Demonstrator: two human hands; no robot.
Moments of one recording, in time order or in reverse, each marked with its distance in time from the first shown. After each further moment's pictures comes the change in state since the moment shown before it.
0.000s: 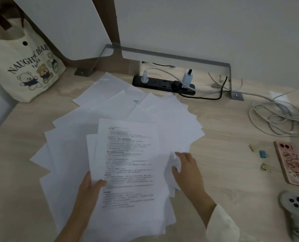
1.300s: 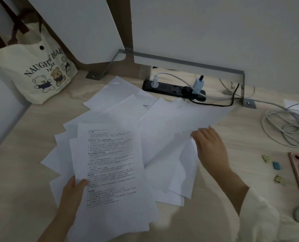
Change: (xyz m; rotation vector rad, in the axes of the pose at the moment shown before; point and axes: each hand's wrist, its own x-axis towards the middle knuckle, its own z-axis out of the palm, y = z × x) left_hand 0.036 -0.006 -0.052 -0.018 0.157 -0.133; right_hand 0.068 0.003 -0.059 -0.311 0.494 -0.479
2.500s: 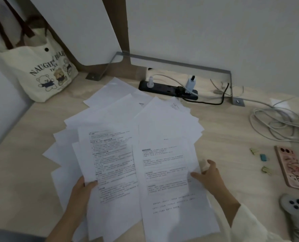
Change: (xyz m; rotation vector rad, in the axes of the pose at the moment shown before) left_hand -0.032 -0.025 0.011 -0.043 -0.129 0.051; right_hand -0.097 0.003 0.000 0.593 -0.584 1.070
